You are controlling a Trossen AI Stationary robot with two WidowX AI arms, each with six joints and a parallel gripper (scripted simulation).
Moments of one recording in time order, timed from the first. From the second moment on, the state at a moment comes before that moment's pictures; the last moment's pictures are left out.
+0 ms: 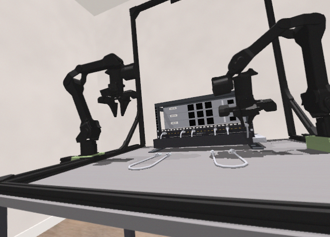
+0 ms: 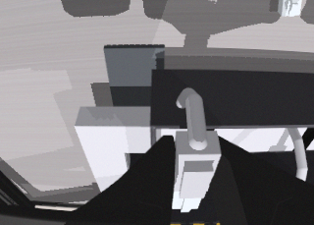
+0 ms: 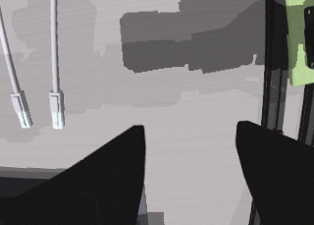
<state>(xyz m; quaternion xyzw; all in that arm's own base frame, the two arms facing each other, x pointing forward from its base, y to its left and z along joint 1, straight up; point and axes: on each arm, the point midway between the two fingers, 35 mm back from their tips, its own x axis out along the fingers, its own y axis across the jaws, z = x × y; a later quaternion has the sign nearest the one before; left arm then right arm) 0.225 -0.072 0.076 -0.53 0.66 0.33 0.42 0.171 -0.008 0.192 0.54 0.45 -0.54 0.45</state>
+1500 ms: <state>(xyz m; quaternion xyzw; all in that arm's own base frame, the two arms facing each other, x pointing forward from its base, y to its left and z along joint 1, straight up) 0.185 -0.055 0.030 -0.53 0.67 0.32 0.41 0.171 -0.008 0.192 0.54 0.45 -0.54 0.45</state>
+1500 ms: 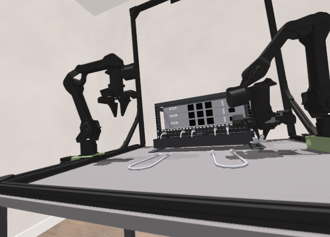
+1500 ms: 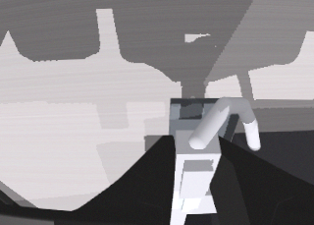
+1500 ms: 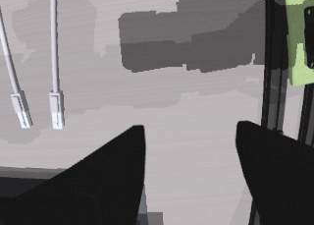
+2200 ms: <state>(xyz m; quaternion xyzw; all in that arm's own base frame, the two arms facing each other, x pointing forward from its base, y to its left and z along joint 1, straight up) 0.184 -0.055 0.006 -0.53 0.67 0.32 0.41 0.171 -0.008 0.192 0.54 0.45 -0.54 0.45</state>
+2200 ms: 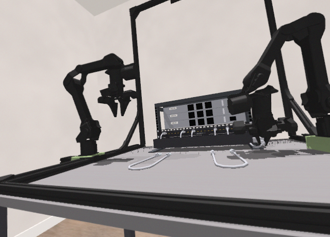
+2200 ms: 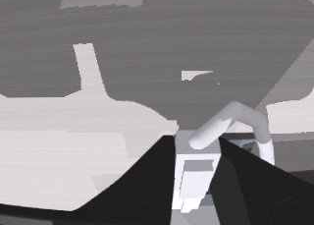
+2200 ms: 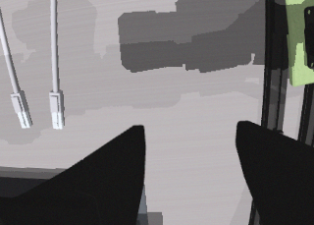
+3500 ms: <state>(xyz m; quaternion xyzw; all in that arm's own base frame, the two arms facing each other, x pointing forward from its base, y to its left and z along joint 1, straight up) 0.178 -0.055 0.038 -0.52 0.68 0.33 0.40 0.171 -0.008 0.192 0.54 0.45 -0.54 0.45</state>
